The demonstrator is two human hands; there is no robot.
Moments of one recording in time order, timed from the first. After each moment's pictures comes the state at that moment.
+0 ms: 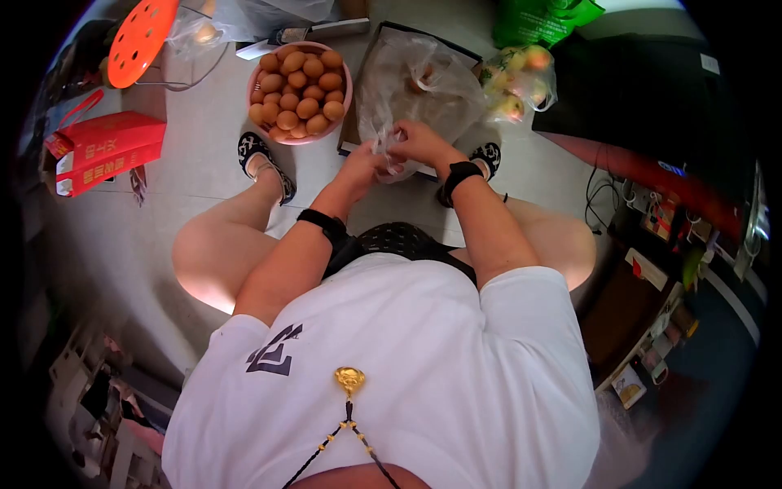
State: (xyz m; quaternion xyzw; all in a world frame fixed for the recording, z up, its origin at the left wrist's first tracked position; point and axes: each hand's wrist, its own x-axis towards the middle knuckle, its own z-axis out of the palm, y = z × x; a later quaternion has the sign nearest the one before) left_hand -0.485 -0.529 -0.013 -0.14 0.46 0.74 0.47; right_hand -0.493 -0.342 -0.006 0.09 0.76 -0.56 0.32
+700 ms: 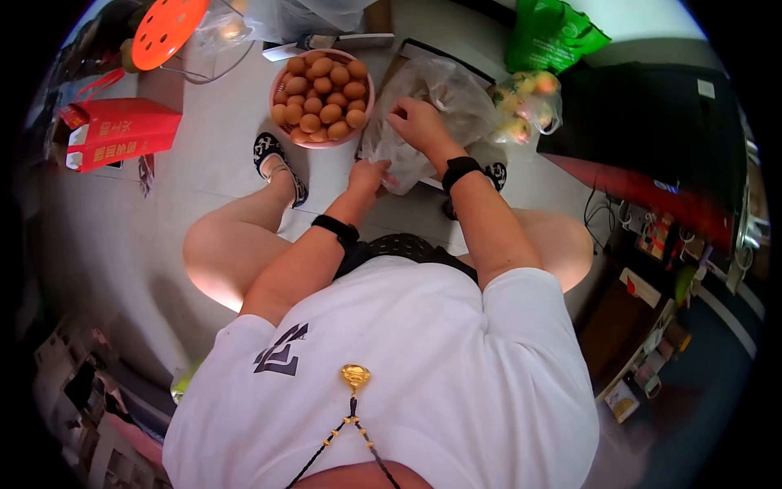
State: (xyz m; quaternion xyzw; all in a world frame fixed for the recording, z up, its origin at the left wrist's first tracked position) left_hand -0.483 -0.548 -0.013 -0.30 0.55 0.65 0.42; right_hand -0.547 -0.388 0.034 0.02 0.90 -0.44 0.08
